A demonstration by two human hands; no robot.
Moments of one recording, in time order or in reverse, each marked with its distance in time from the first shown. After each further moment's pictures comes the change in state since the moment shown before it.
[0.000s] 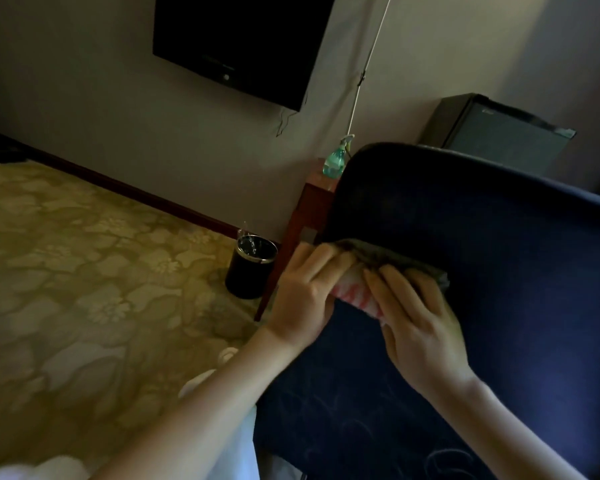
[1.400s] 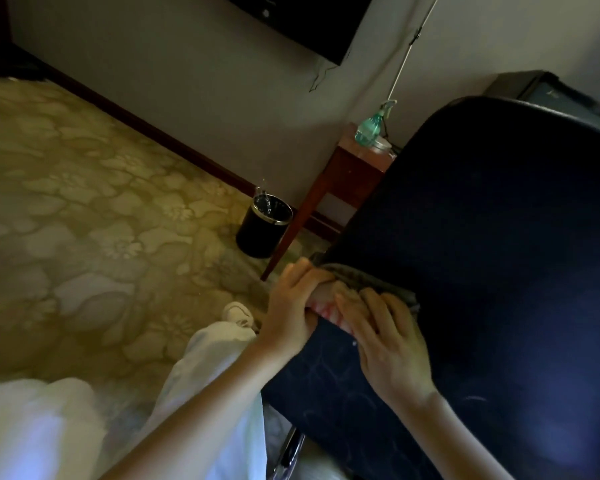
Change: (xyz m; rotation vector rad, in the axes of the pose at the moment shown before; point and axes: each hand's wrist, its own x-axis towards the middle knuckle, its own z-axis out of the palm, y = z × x) left_hand -0.098 -0.030 0.008 -0.252 0.009 -0.371; right_hand -0.048 -0.053 0.054 0.066 -0.176 -0.043
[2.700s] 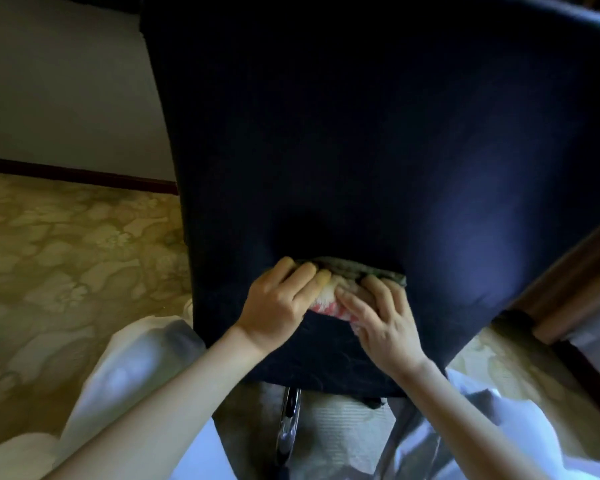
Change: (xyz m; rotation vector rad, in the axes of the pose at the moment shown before) left_hand -0.041 0.081 0.090 0.413 -0.239 0.659; right_hand -0.162 0.063 -0.007 0.057 0.195 0.246
